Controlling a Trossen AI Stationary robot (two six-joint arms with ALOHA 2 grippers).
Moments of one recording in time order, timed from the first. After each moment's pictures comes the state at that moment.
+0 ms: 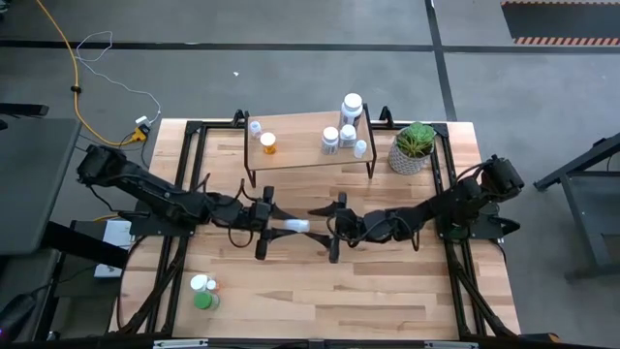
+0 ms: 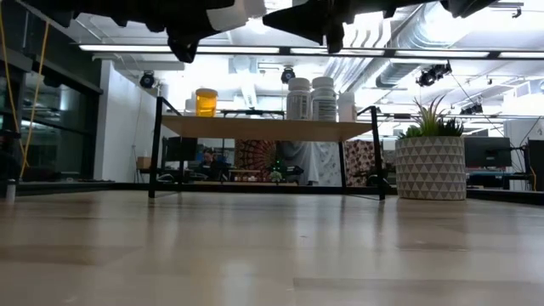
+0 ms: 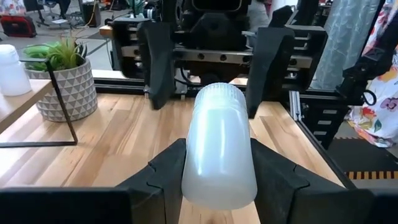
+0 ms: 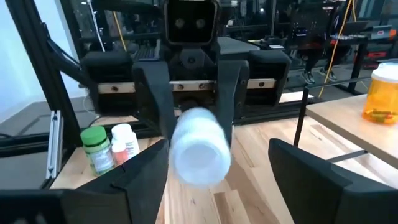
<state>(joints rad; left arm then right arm) -0.17 1.27 0.57 0.52 -0.23 -0.11 0.32 1.63 0.86 0.71 0.45 0.09</state>
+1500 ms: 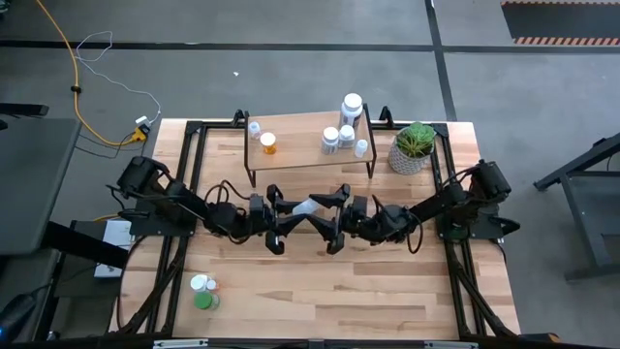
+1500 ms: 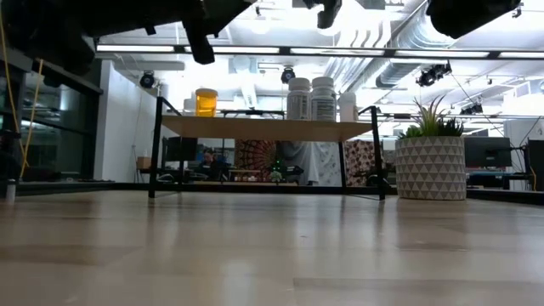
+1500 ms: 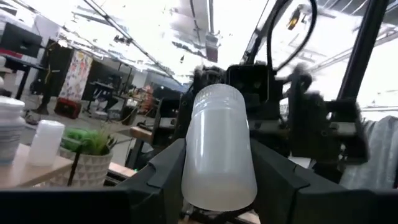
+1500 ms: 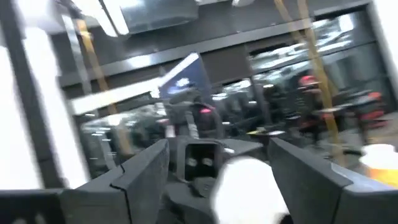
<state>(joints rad) -0.20 1.68 0.55 1.55 -0.47 -0.13 0.31 1.75 0.86 1.33 0.53 0.08</state>
